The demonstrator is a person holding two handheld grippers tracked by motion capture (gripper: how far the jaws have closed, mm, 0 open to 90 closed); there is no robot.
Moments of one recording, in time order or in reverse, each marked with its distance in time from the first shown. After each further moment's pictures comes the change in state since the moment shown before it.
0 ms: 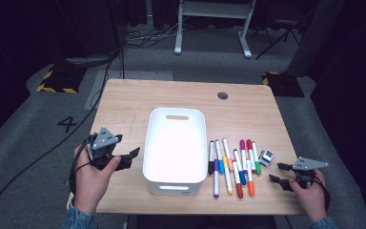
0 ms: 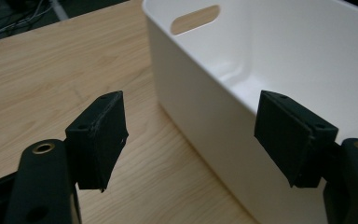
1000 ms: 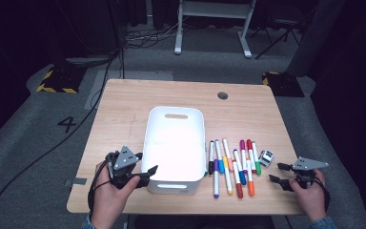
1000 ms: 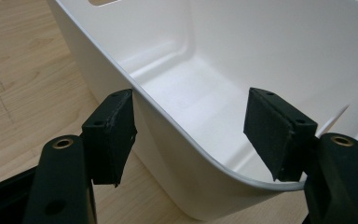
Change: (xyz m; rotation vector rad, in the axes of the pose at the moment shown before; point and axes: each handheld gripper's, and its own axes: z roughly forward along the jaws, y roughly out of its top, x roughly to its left) left arm -0.062 -0.018 0.016 0.018 -0.133 0.035; right arm 0.000 0.000 0.000 -0.001 0.001 -0.003
